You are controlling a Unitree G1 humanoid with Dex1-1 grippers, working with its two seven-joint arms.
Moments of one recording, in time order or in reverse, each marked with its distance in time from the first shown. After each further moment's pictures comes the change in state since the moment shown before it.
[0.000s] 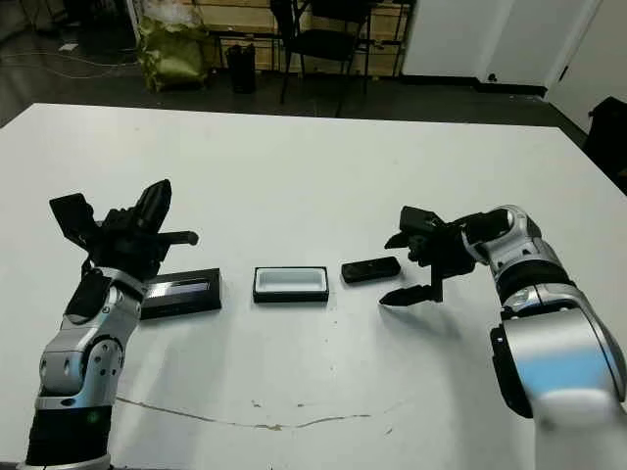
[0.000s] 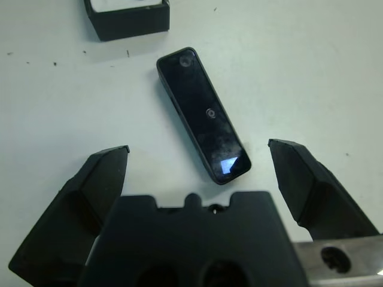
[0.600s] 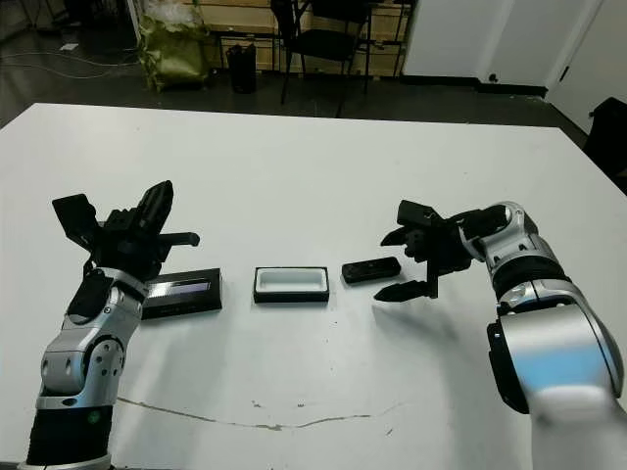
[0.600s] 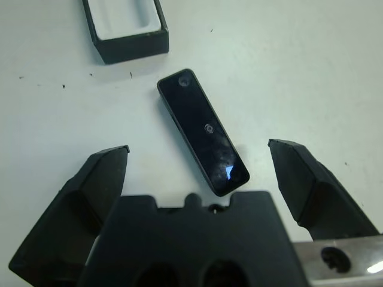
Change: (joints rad) left arm 0.000 0.000 -0.002 0.005 0.005 -0.002 -0.004; right arm -0.011 0.013 -0.020 0.008 0.014 0.047 -0.002
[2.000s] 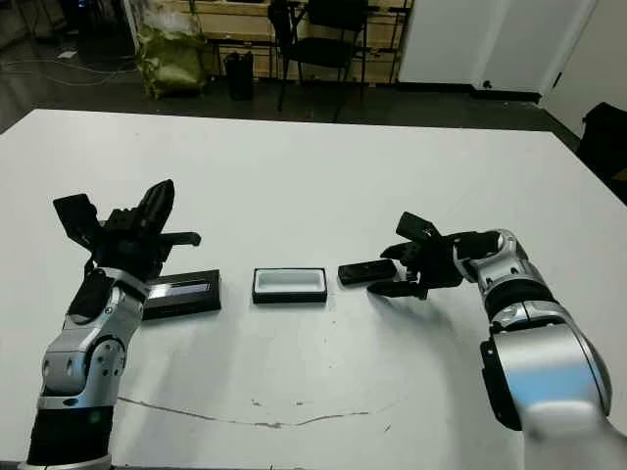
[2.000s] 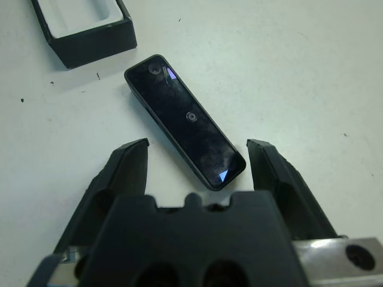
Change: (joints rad) left arm 0.000 -0.001 -0.005 0.000 0.000 -0.007 -0.001; right arm 0.097 0.036 -0.046 0.015 0.056 0.040 -0.141
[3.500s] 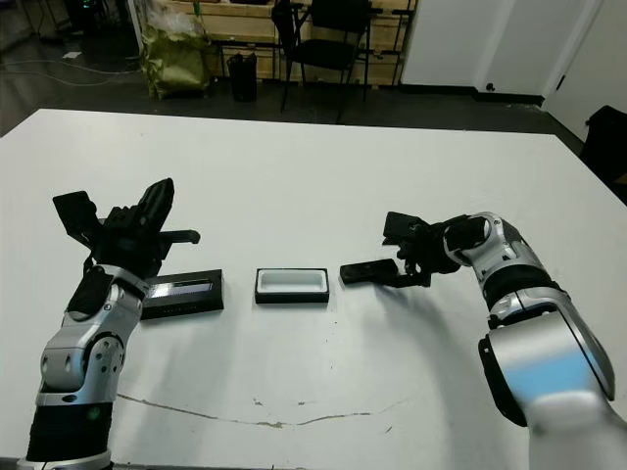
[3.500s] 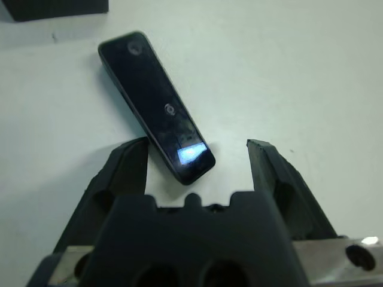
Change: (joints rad) left arm -0.023 0.010 0.009 0.013 -0.002 0.019 -0.008; right arm 0.001 -0.042 0.109 -0.036 -0.016 -0.071 -0.117
